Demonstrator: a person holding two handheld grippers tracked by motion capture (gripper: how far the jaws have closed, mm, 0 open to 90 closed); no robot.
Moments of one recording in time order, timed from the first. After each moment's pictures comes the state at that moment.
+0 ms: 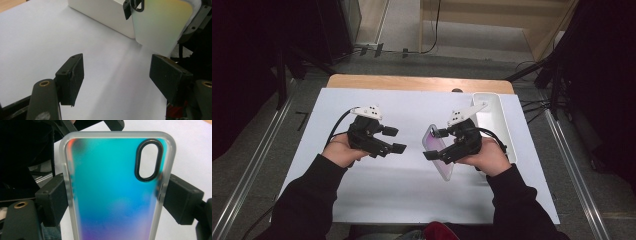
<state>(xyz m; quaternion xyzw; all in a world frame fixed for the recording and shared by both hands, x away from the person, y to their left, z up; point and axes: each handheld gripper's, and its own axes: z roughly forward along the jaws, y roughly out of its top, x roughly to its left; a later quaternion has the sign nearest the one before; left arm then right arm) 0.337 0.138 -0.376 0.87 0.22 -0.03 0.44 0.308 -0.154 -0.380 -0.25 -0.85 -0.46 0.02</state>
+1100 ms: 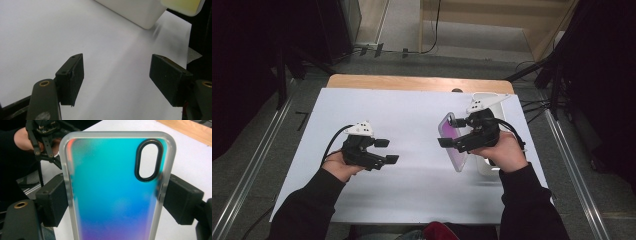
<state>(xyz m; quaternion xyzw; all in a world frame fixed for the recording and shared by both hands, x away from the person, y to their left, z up) 0.317 0.161 -0.421 0.86 0.26 0.00 0.44 0.309 -0.189 -0.355 -0.32 -0.83 -0.46 -0.02</state>
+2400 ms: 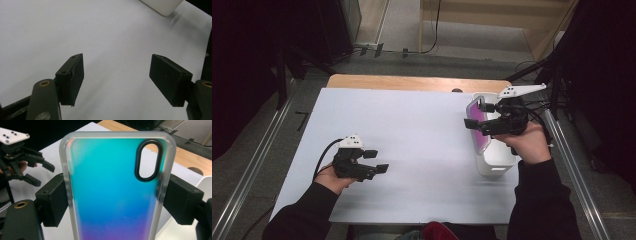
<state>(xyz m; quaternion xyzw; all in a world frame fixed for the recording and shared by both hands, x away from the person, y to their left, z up) 0.298 0.187 -0.448 0.85 0.32 0.02 0.42 0.318 -0.248 -0.336 -0.39 -0.79 -0.46 -0.11</state>
